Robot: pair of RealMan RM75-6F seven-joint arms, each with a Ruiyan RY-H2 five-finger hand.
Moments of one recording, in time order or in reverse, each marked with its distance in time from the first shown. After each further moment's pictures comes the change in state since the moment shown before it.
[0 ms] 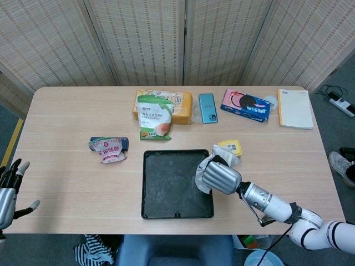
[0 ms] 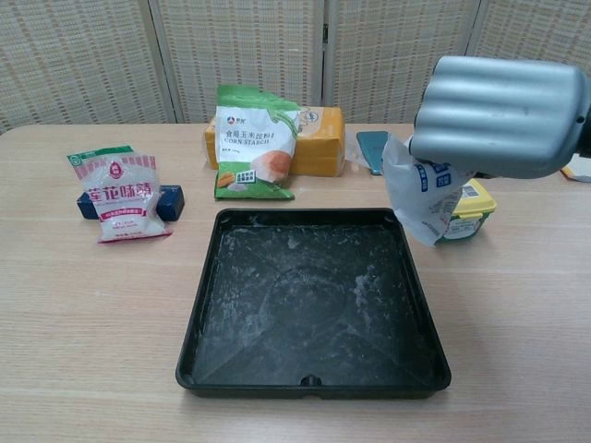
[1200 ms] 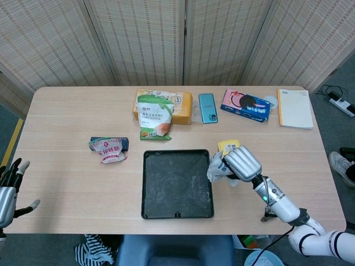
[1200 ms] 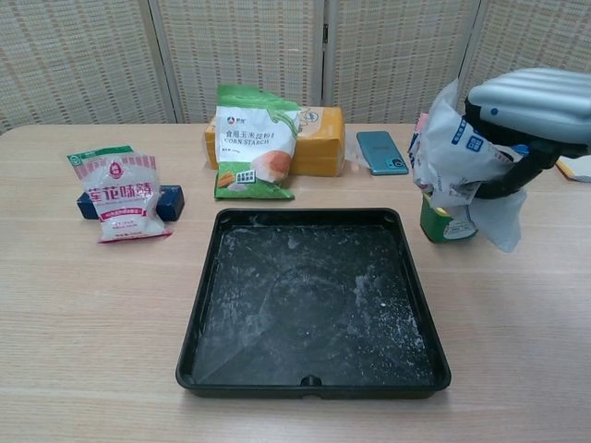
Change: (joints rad) left arm -0.008 -0.002 -0.007 0.001 -0.020 -0.025 0.009; right arm -0.117 -0.036 0.034 0.021 0.332 0.022 0.846
